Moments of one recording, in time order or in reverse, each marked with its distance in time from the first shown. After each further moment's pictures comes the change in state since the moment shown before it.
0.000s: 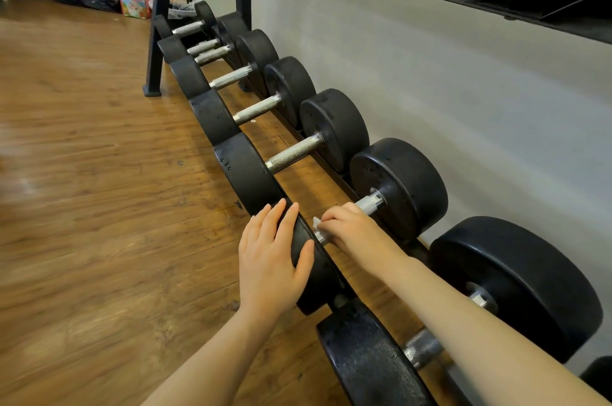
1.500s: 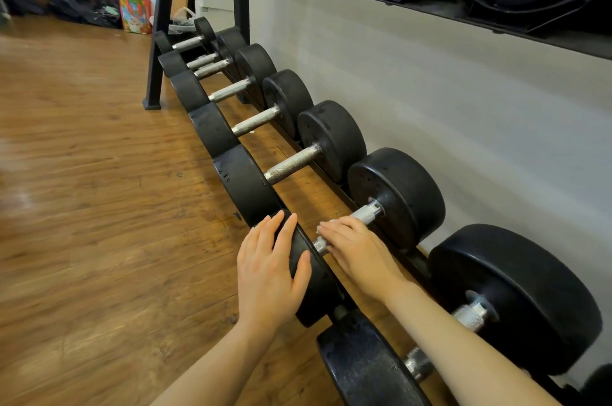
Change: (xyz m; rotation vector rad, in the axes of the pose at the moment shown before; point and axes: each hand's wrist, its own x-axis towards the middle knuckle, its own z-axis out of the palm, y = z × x) left_hand -0.001 -0.002 0.002 -0.026 0.027 0.010; right_hand -0.017 -0.003 0.011 0.057 0.142 0.134
